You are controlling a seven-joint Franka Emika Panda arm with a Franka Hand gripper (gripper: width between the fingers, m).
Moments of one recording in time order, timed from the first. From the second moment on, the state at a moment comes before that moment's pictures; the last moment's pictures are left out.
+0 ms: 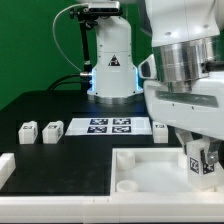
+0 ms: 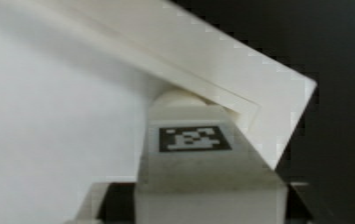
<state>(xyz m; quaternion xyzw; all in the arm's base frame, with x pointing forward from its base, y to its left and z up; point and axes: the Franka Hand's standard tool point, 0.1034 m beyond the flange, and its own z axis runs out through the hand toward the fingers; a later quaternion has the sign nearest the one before) 0.633 0.114 0.071 -0.76 0.64 0.00 0.11</state>
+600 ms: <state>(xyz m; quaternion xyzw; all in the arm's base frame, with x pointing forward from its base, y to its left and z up) 0.636 0.115 0.071 -0.78 0.62 0.00 0.12</state>
